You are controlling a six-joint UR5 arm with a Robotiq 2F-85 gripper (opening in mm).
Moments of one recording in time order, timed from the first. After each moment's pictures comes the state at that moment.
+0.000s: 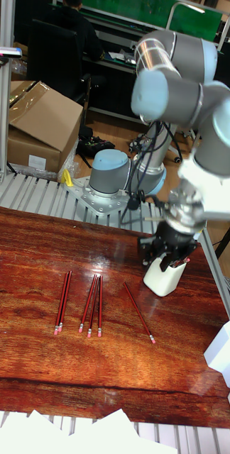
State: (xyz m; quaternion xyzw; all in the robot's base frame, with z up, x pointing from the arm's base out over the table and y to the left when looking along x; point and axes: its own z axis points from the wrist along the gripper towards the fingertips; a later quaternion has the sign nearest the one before) arm 0.518 0.119 0.125 0.13 -0.99 0.02 0.10
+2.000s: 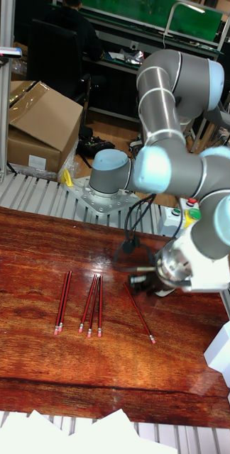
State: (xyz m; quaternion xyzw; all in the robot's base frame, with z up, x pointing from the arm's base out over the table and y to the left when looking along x) arm 0.509 0.119 0.053 0.12 -0.97 0.05 0.21
